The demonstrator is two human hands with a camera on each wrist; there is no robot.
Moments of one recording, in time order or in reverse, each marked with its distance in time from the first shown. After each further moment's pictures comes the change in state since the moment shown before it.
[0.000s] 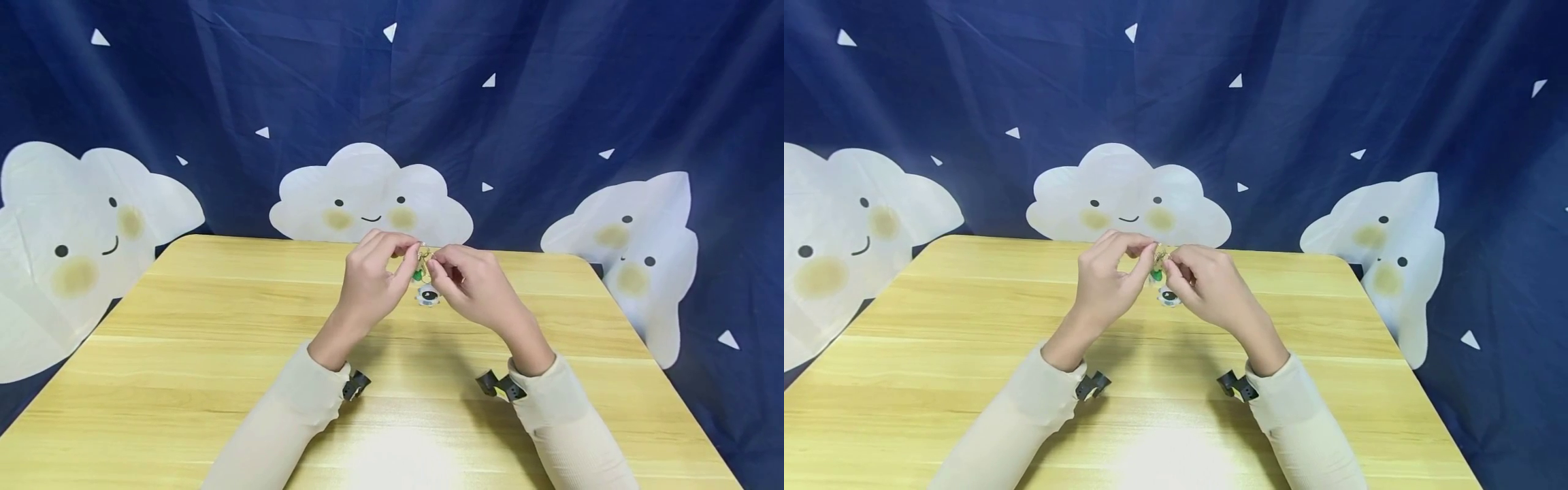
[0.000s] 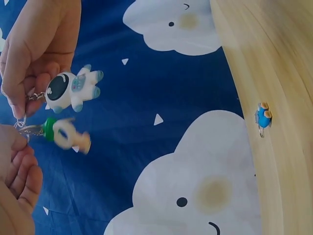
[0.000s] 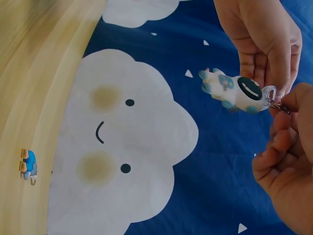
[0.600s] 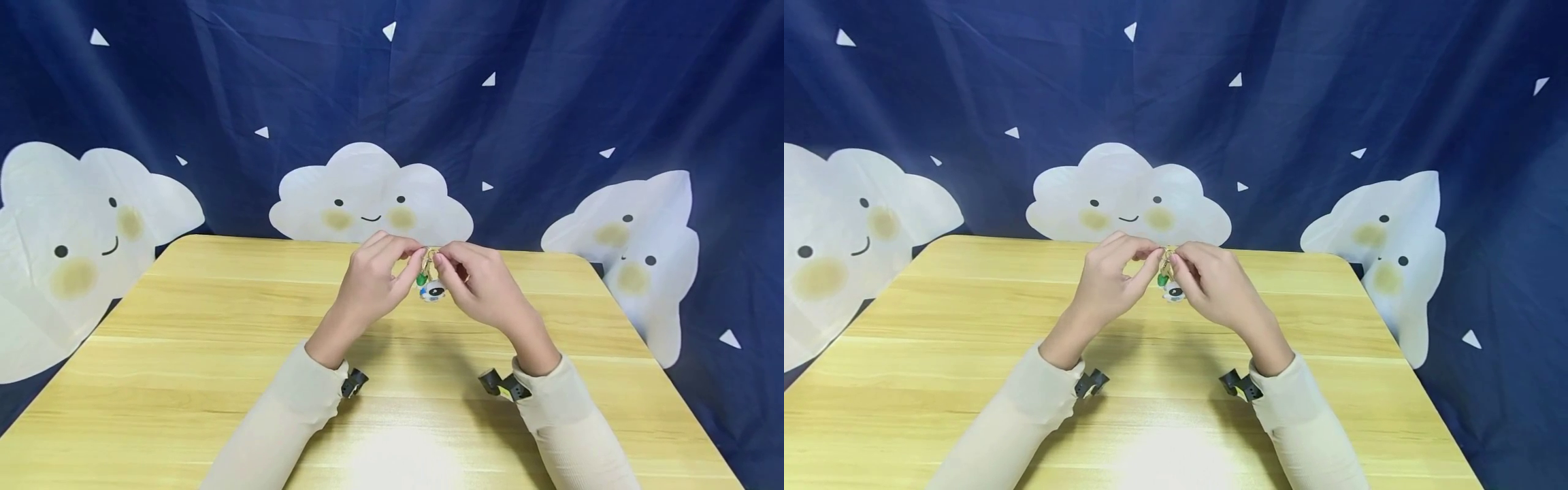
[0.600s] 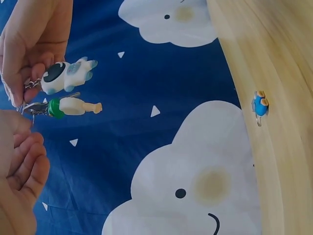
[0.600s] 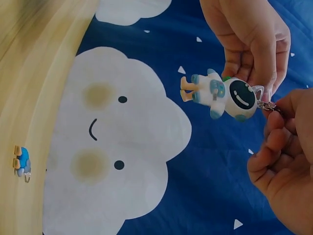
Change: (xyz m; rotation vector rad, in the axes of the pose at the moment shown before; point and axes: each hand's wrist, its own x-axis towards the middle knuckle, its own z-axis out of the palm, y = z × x) left_hand -0.001 -0.005 -0.002 0.028 -0.118 0.046; right_hand 0.000 -0.002 -0.008 -0.014 -0.031 0.034
